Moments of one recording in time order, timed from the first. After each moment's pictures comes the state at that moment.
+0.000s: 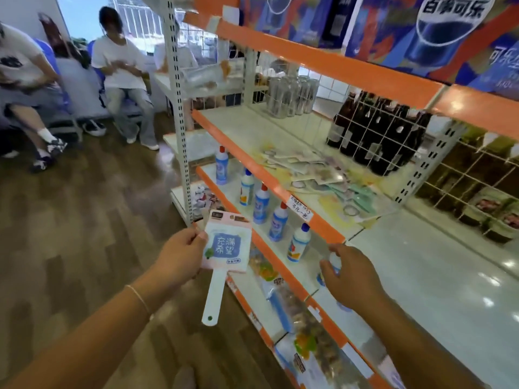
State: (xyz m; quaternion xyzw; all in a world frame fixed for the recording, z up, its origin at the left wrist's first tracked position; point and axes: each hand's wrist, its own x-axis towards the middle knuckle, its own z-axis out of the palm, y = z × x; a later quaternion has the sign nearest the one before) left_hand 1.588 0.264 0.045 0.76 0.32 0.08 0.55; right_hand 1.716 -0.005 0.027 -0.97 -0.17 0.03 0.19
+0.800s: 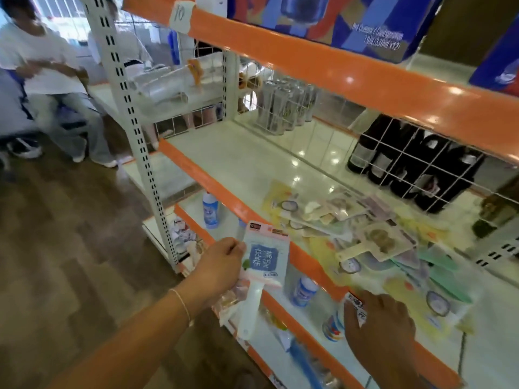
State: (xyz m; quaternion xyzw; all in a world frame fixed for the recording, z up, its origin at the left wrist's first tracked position) left_hand 1.887 0.445 0.024 0.78 0.22 -0.05 0.59; right_hand 1.880 0.176 -0.009 -1.00 0.06 -0.03 0.05
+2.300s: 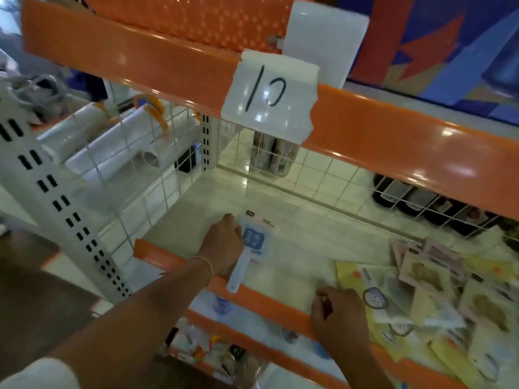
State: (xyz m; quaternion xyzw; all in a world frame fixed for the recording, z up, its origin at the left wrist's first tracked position) left_hand 2.254 0.677 -0.016 0.93 -0.01 -0.05 0.36; right_hand 2.105 0.457 -0.047 -0.97 0.11 -0.09 0.17
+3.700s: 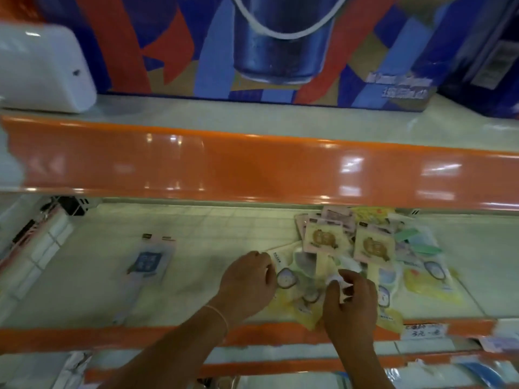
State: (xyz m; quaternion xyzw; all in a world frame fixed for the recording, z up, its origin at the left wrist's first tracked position) left_hand 2.171 0.494 0.000 0.89 -0.37 -0.03 0.25; right_hand 2.037 0.356 -0.023 -0.79 0.40 -0.33 0.32
